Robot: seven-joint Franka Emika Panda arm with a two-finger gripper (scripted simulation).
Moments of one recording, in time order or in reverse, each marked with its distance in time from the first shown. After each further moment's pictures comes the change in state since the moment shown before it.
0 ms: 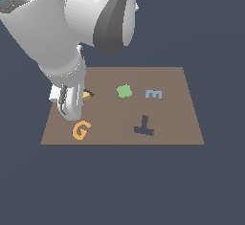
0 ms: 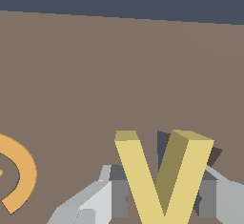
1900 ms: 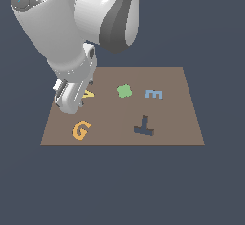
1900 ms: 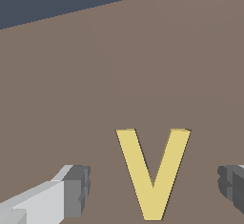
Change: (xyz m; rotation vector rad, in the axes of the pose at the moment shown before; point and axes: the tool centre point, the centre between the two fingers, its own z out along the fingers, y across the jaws) arm -0.009 0.020 0.009 0.001 -0.002 0.294
